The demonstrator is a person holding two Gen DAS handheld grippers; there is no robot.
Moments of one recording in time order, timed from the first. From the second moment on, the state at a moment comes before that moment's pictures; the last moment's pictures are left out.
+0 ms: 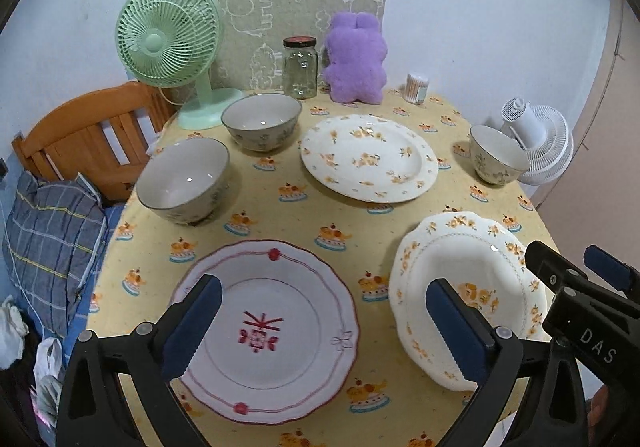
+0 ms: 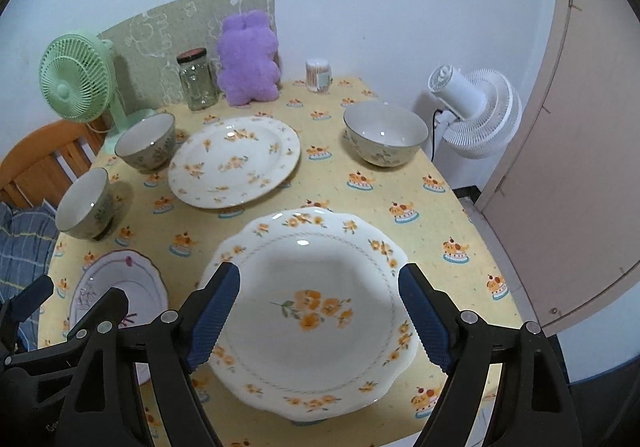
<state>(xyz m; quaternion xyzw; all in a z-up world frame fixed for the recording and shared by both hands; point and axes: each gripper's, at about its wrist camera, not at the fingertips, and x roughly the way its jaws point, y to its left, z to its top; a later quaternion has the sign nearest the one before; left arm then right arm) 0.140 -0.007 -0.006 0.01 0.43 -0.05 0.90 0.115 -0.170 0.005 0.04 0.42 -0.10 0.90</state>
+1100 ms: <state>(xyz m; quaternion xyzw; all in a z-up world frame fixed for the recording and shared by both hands) 0.317 -0.026 -0.015 -0.01 0.44 0.04 0.90 0.314 -0.194 -0.006 0.04 0.44 -0.03 0.90</state>
